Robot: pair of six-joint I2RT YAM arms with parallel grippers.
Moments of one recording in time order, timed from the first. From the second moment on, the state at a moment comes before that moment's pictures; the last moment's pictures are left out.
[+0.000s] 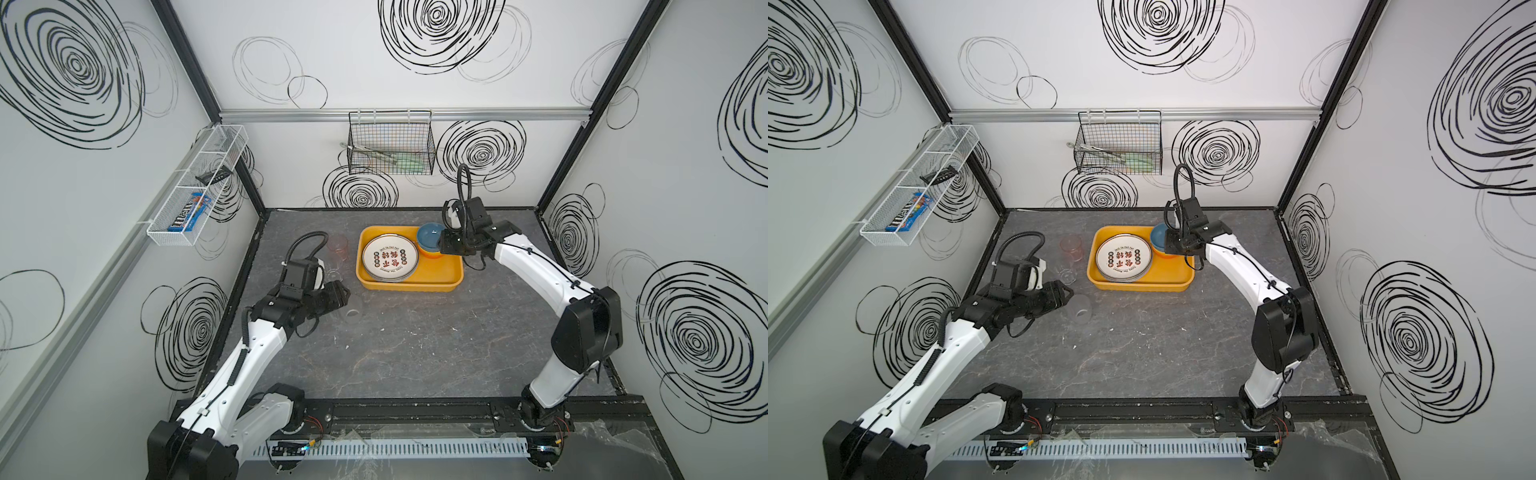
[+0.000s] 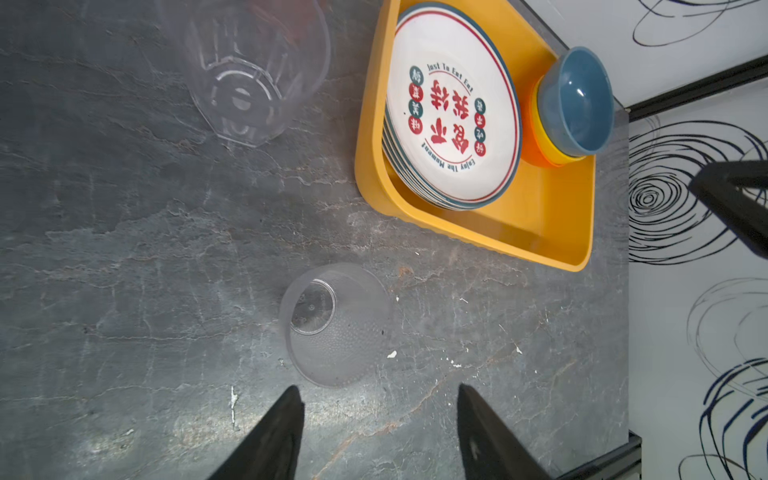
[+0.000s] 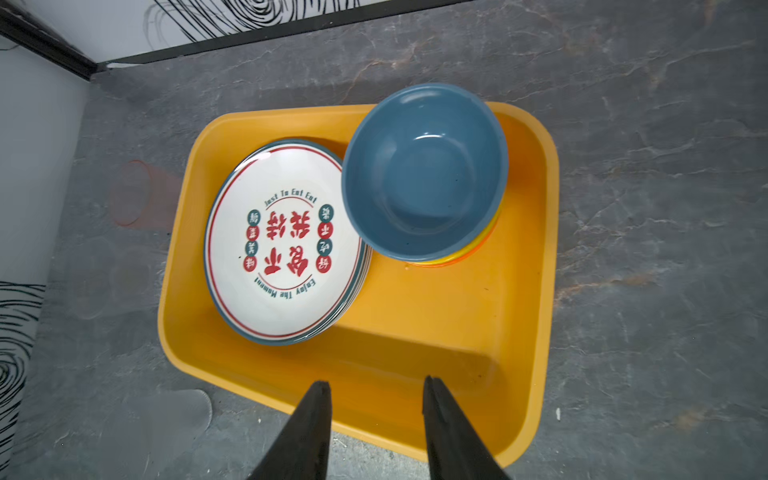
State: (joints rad) left arm -0.20 1.02 0.83 -0.68 0.25 -0.61; right arm 0.47 1.68 1.49 -0.66 -0.08 0.41
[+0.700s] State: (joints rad) left arm -0.02 1.23 0.93 -0.63 0.21 -0.59; right arm 0.66 1.53 1.28 -0.41 -0.42 0.34
